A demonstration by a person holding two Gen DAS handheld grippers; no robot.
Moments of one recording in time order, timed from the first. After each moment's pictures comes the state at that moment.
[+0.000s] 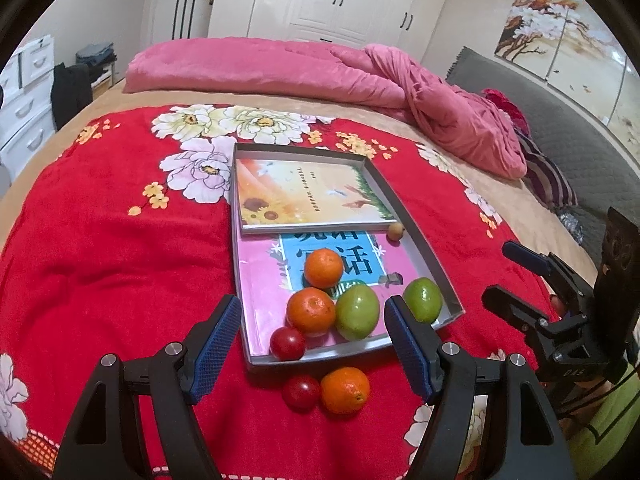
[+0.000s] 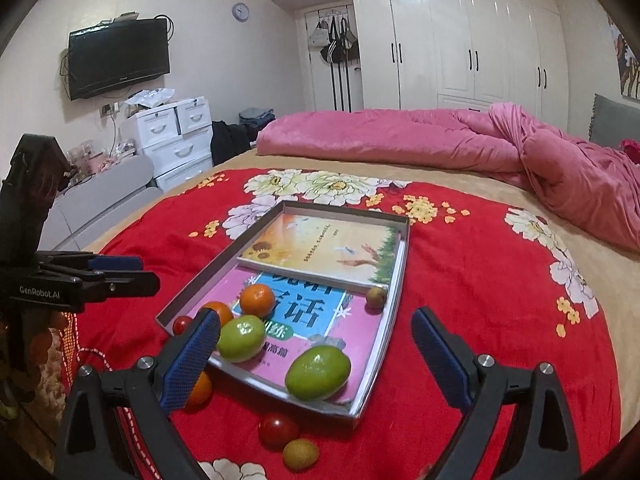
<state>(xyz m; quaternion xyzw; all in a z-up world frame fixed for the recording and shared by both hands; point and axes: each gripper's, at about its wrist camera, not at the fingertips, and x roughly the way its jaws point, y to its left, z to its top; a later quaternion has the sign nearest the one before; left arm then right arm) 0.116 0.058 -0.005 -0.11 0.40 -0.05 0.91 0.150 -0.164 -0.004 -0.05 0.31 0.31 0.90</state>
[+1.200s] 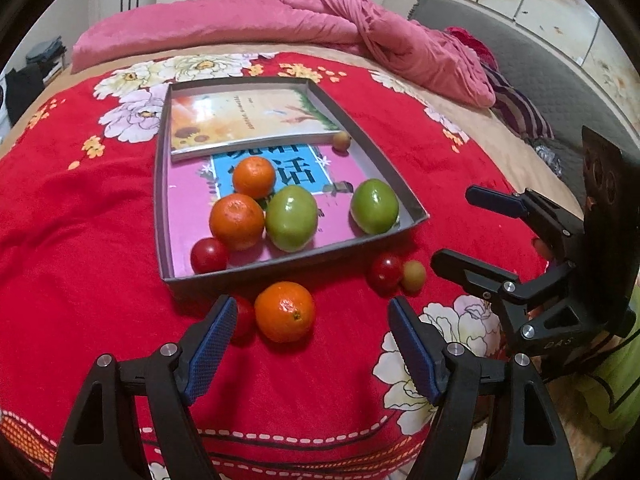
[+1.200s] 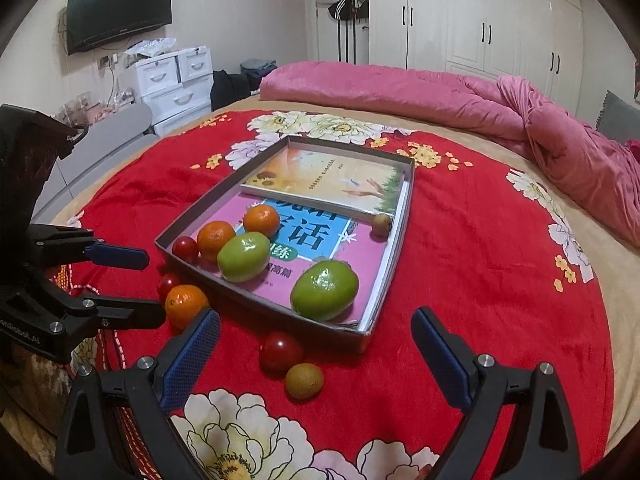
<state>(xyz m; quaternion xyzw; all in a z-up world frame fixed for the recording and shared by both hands) 0.097 0.007 -0.043 -0.06 0.48 -0.13 0.87 0.124 -0.161 -0.032 -0.11 0.38 0.29 0.87</state>
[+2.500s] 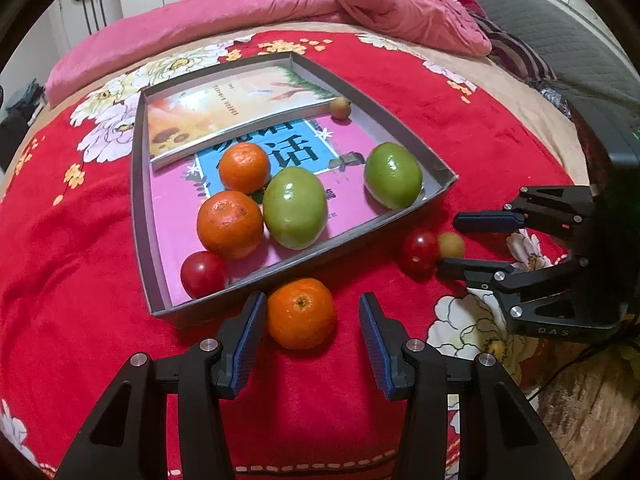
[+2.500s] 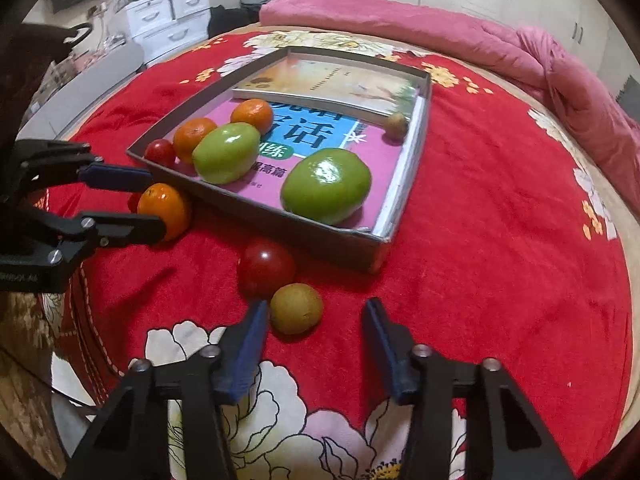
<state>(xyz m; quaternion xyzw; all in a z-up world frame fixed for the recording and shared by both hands) 0.122 -0.006 -0.066 0.04 0.51 -0.13 0.85 0.129 -0.157 -0.086 -0.16 0.48 0.29 0.81</state>
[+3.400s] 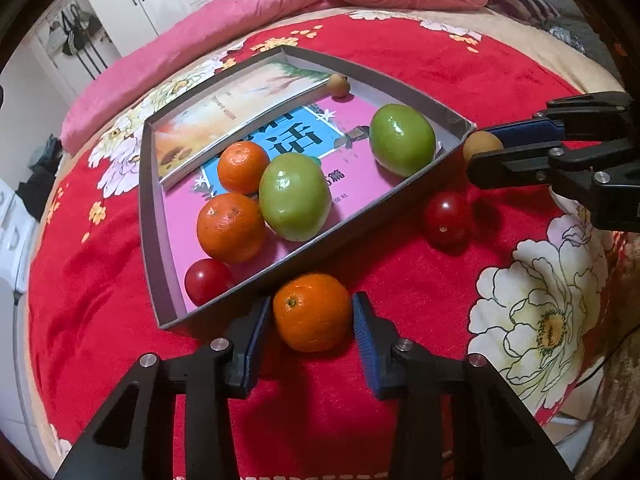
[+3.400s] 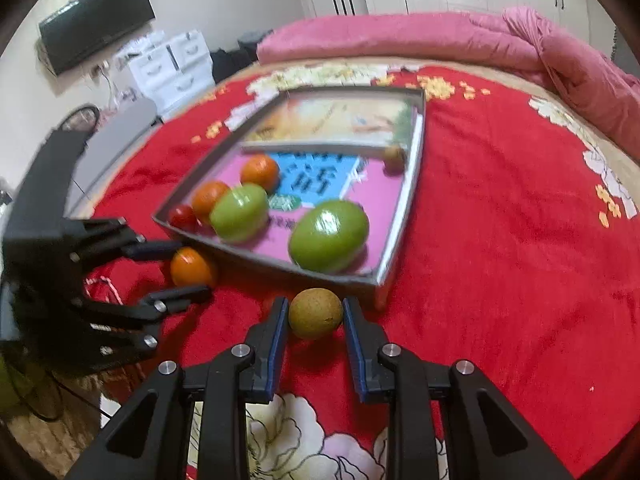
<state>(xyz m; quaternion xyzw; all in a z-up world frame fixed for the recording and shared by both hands) 0.117 -0.031 -0.081 0.16 0.49 -0.08 0.85 0.144 -0.176 -0.065 -0.04 0.46 0.33 0.83</state>
